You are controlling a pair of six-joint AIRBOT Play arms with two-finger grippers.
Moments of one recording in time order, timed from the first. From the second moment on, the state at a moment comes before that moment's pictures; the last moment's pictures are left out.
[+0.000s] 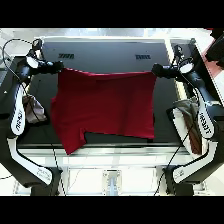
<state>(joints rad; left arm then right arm) 0.09 -1.80 1.71 1.17 -0.72 -1.38 -0.09 -1.75 1.57 -0.82 0.66 1.23</state>
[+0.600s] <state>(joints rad) 0.10 -1.76 1.71 1.11 -0.73 -1.39 -0.07 -1.75 1.61 -0.81 0.81 1.23</state>
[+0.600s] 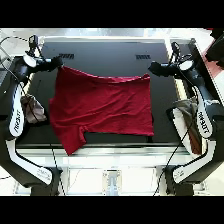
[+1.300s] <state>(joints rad) 0.48 -1.17 1.32 1.10 -1.21 -1.26 -0.17 -1.22 1.45 -1.13 1.25 1.30</state>
